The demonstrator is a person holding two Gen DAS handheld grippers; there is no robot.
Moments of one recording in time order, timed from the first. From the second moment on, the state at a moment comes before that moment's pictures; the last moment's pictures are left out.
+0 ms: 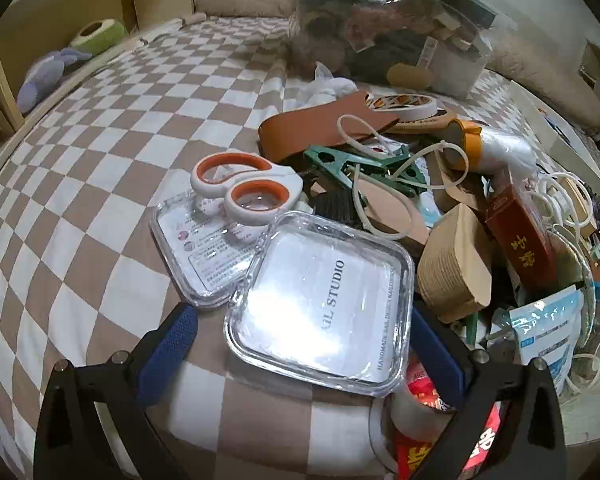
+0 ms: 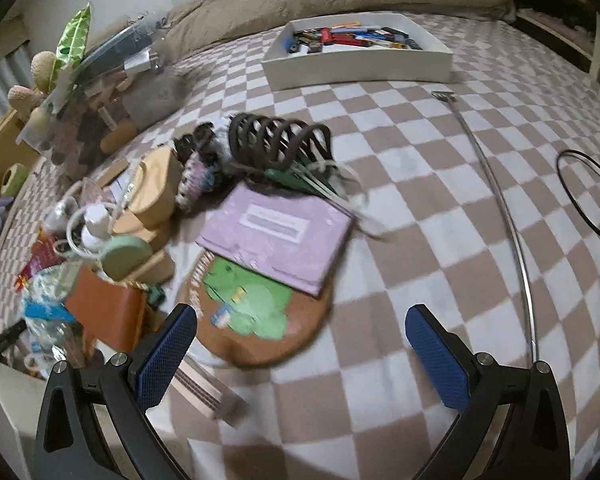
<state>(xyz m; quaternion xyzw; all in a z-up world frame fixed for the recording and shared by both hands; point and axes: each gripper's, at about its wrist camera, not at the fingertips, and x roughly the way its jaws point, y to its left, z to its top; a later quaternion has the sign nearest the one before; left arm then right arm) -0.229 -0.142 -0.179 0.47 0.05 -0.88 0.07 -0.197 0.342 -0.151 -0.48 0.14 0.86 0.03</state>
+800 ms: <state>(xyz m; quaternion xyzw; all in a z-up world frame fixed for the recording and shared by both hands) -0.224 -0.134 -0.176 0.44 0.03 -0.90 0.04 -0.288 0.337 -0.180 -0.55 0.22 0.80 0.12</state>
